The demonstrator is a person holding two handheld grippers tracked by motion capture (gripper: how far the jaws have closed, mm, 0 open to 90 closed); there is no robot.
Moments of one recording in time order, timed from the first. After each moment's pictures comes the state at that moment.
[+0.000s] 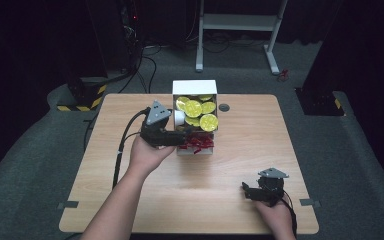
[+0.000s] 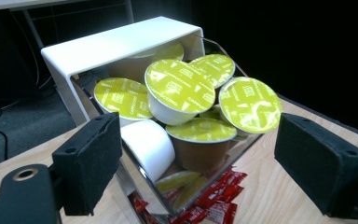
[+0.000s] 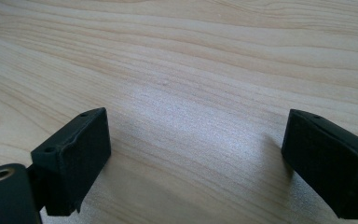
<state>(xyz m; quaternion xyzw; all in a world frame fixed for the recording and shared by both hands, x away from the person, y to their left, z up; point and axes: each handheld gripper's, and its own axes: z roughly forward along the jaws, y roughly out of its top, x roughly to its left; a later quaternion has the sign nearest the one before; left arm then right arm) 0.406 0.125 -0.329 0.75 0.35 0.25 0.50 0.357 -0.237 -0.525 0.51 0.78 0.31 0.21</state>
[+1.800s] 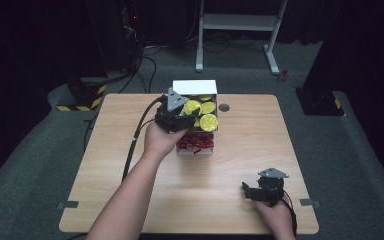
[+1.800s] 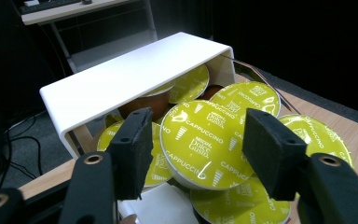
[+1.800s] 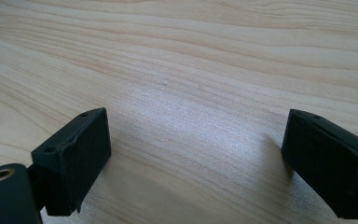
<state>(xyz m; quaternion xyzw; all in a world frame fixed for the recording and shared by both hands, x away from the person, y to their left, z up) 0.444 0.093 -0.327 0.75 0.35 0.31 0.47 0.357 -0.237 -0.525 0.51 0.77 0.31 0.21</state>
